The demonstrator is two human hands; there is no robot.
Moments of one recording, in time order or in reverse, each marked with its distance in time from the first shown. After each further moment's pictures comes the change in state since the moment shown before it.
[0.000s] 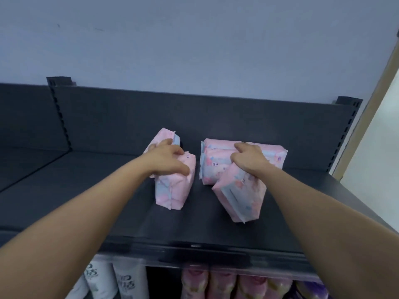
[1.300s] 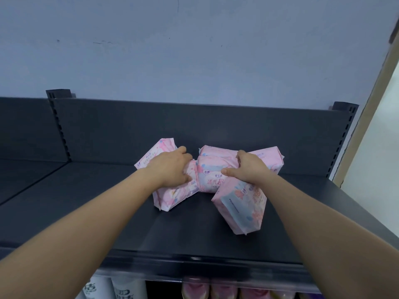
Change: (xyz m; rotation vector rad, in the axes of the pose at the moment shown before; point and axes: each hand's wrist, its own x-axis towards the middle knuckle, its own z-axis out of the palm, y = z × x) left_hand 0.024 0.012 0.010 0.431 0.172 0.299; right_hand -0.003 0.005 -0.007 -0.124 -0.033 -0.090
